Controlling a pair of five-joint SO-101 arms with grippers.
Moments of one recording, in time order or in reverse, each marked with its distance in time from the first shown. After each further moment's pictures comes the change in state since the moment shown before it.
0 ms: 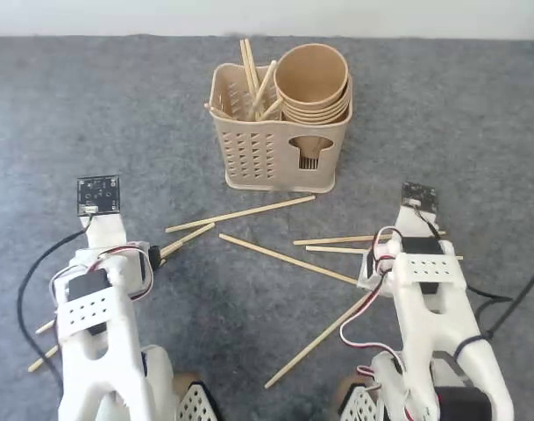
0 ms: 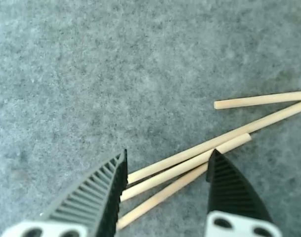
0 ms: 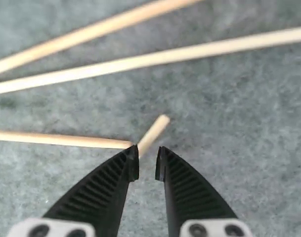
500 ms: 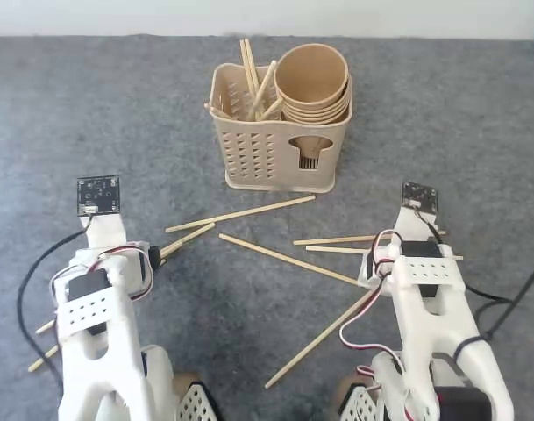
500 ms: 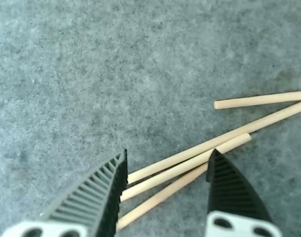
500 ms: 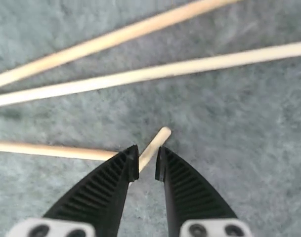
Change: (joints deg) left arm 0.0 0.0 0.0 0.0 0.0; right arm -0.3 0.0 1.7 -4.7 0.2
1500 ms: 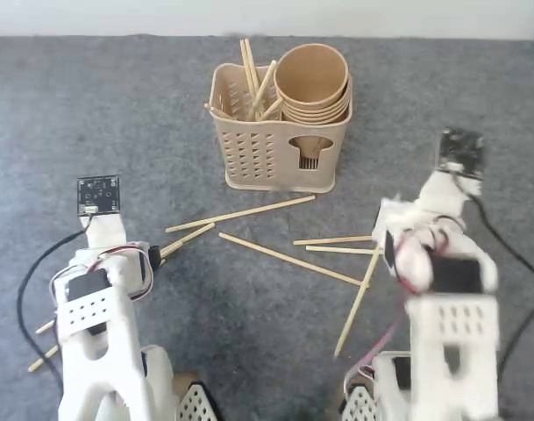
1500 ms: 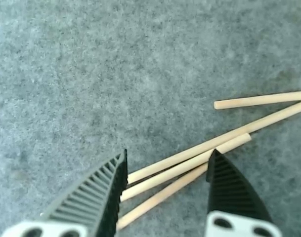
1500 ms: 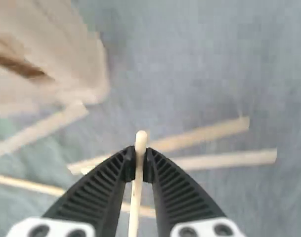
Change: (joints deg) left arm -0.1 0.0 0.0 0.0 0.0; right arm 0.4 -25.0 -17.3 10.4 2.2
